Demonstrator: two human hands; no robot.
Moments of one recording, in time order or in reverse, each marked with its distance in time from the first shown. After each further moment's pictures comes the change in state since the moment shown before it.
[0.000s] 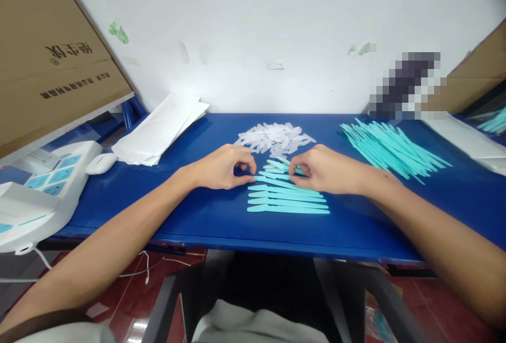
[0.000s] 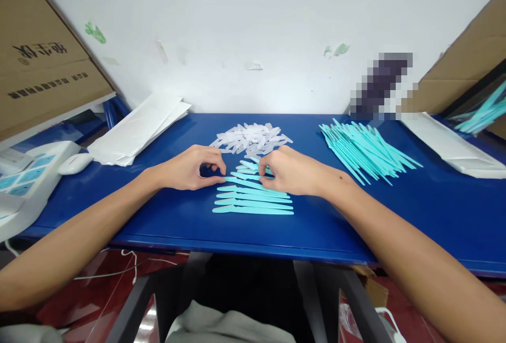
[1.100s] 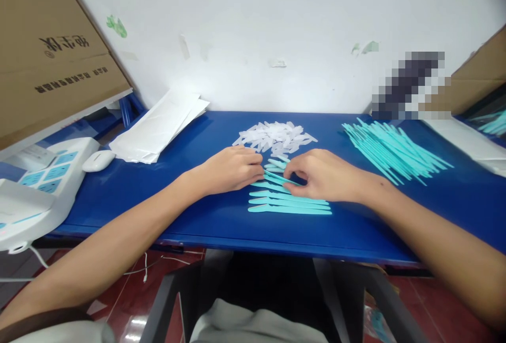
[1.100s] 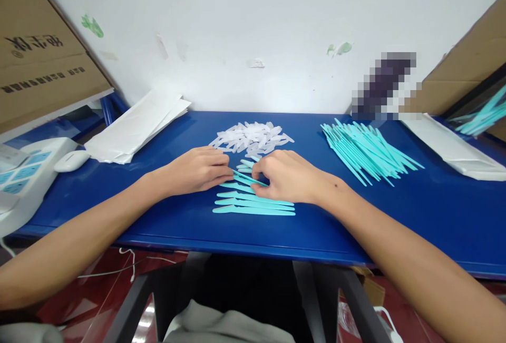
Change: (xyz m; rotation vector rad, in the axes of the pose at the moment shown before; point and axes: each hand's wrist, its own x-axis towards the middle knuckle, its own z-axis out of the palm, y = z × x) left_hand 0.004 0.011 0.012 0.599 0.082 0.311; right_hand 0.002 -0.010 0.010 -0.119 0.062 -0.100
